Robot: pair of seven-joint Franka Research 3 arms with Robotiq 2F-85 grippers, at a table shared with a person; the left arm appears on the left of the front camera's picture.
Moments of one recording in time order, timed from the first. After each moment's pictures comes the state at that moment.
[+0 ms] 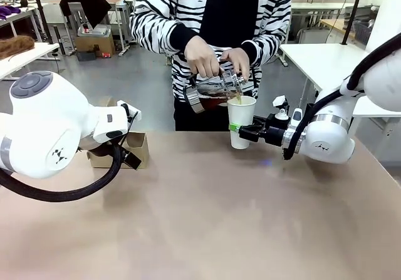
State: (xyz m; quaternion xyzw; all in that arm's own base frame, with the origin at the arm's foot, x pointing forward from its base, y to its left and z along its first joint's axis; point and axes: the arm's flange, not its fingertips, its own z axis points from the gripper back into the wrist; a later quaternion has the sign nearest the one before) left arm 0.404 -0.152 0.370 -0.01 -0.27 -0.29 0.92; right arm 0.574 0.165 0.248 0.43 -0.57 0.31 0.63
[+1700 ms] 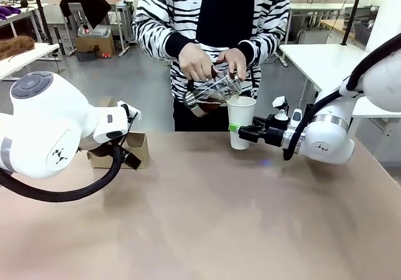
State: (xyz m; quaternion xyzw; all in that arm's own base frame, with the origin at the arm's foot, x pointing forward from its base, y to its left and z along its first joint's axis) left arm 0.404 -0.152 0.370 -0.01 -0.27 -0.29 0.92; right arm 0.574 0.165 0.248 0.43 -0.57 0.31 0.63
